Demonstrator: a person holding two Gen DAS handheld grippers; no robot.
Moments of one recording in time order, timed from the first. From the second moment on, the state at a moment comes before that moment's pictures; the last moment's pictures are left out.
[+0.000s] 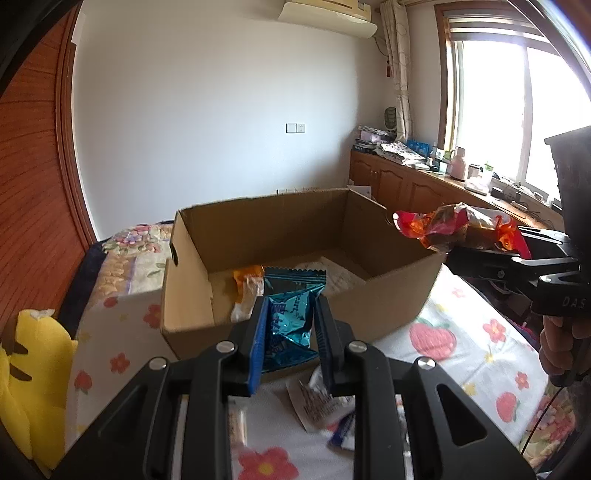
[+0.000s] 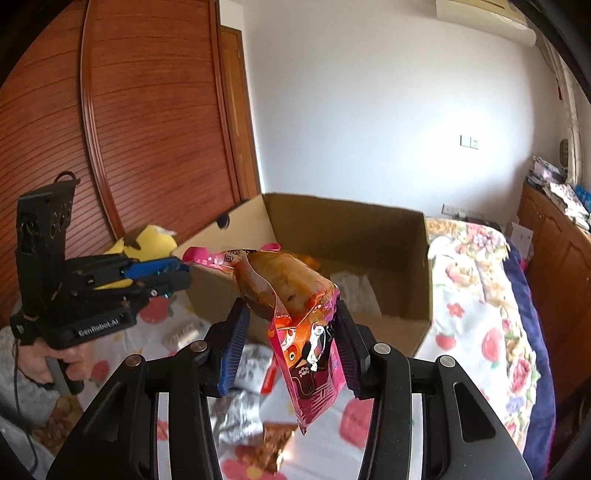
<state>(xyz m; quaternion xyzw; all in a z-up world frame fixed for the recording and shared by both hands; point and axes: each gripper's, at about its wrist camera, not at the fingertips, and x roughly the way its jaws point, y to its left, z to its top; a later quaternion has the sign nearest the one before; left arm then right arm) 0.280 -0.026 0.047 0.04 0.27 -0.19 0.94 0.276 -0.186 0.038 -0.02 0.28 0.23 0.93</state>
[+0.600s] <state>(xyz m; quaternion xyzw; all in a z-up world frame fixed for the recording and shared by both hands) 0.353 -0.019 0.052 0.03 0.25 -0.18 0.95 0.359 -0.180 0.020 0.00 0.26 0.24 0.93</state>
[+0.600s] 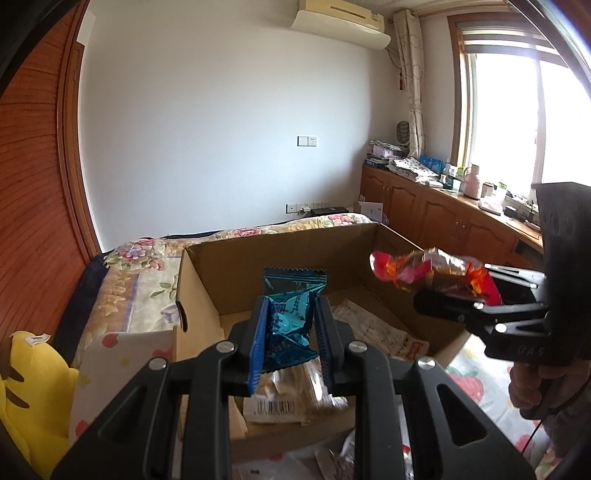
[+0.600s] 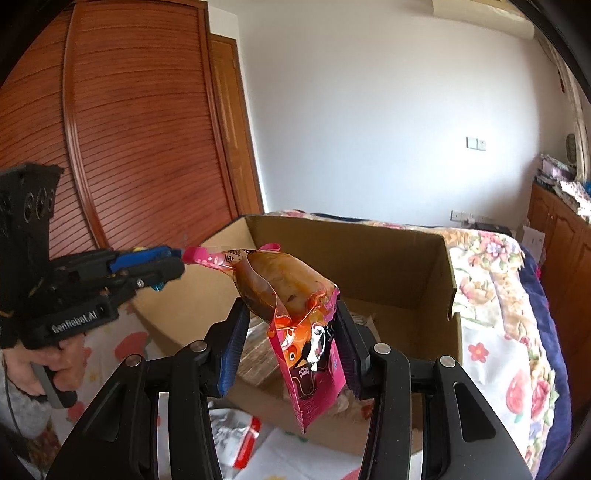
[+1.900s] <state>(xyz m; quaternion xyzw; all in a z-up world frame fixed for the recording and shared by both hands) 0.362 -0.034 0.022 0.04 0.27 -0.16 0.95 0.381 -0.177 -0.014 -0.01 0.27 0.23 0.94</state>
